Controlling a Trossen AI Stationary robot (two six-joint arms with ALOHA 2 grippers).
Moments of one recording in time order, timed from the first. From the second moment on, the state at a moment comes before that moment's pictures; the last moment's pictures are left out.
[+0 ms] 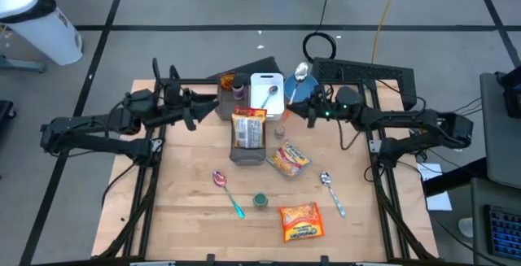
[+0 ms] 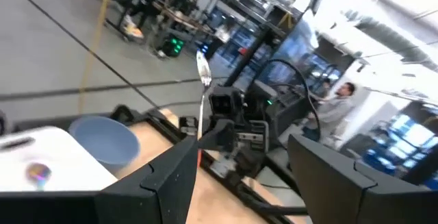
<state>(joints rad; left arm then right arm) 0.14 0.79 0.78 0.08 -0.18 -0.57 -0.42 1.25 0.57 0.69 -0.25 0.67</state>
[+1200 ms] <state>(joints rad) 0.53 0.88 0.78 -0.13 0.25 -0.48 -0.41 1.78 1.32 0.25 -0.13 0.57</state>
